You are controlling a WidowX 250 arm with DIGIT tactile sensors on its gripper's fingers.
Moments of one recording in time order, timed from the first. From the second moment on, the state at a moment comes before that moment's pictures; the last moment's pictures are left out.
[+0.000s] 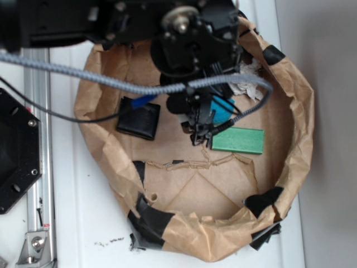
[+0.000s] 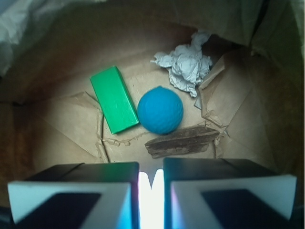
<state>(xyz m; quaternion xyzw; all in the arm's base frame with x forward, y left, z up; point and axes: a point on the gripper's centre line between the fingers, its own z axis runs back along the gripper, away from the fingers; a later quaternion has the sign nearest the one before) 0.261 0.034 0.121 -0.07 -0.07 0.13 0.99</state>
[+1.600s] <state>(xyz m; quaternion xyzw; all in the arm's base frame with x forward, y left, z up) 0.264 0.063 0.072 -0.03 -0.03 0.08 1.00</state>
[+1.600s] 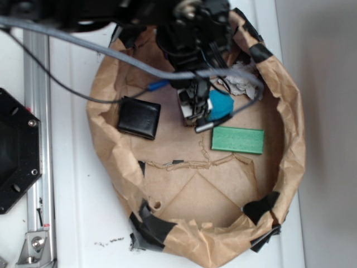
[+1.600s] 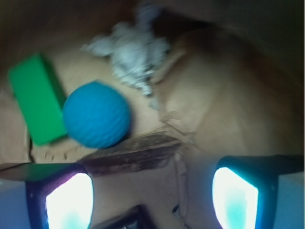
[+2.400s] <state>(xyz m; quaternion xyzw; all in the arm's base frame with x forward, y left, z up) 0.253 0.036 0.068 -0.05 0.01 -0.18 0.98</state>
